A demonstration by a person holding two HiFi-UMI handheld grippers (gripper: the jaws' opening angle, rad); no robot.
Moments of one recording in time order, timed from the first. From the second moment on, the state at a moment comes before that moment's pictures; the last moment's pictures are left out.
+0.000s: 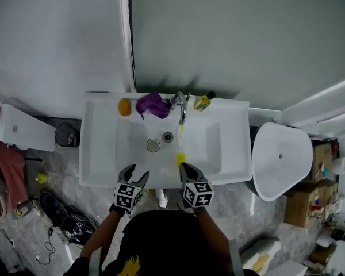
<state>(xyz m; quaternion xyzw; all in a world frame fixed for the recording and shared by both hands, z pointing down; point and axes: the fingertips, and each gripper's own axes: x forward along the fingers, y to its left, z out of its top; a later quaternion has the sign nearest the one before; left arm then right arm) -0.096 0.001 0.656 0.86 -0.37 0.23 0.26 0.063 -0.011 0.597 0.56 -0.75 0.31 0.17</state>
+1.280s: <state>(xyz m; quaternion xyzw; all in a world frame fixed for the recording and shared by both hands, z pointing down) -0.061 0.169 0.549 0.83 -0.51 0.14 0.18 0.145 0.156 0.551 0.52 -0.80 0.26 0.13</state>
